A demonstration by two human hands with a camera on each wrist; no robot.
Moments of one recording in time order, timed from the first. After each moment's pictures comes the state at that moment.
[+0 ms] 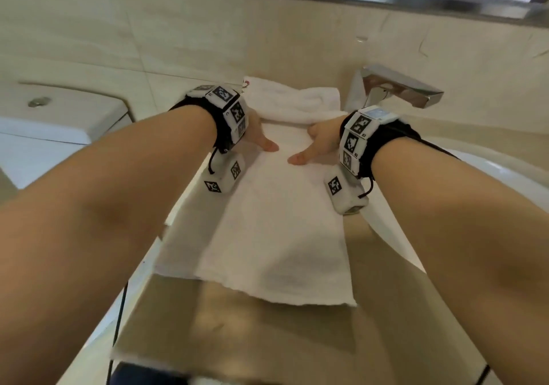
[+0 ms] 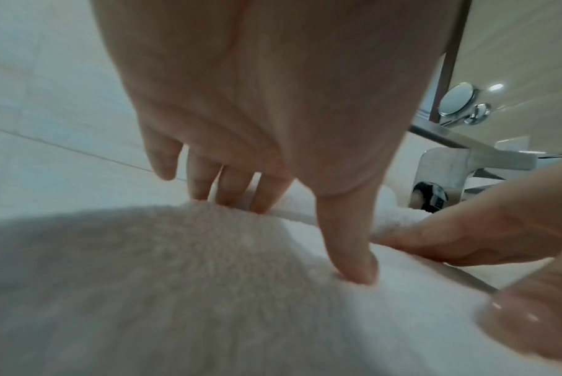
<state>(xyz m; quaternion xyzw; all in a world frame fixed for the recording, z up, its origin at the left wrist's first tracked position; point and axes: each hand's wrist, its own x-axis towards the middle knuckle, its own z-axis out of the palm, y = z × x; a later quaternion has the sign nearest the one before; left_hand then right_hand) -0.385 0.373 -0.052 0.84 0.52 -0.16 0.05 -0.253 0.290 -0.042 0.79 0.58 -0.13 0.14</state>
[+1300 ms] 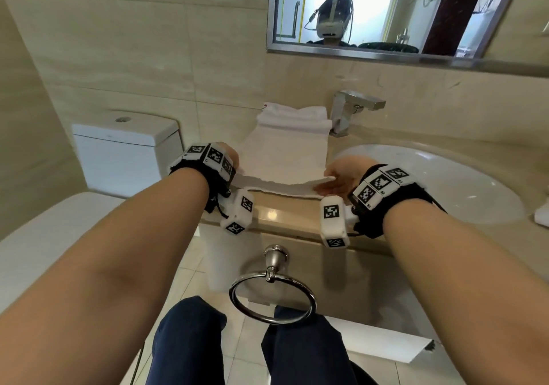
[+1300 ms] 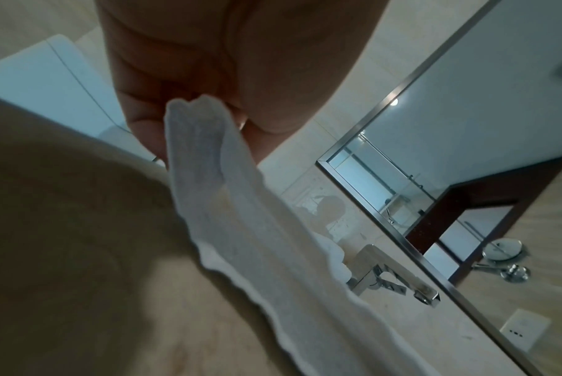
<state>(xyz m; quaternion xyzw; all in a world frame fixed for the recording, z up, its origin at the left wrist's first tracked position) -0.526 0.196 -0.072 0.77 0.63 -0.06 0.07 -0.313 0.075 -0.056 0.78 0.31 -0.46 -0.29</state>
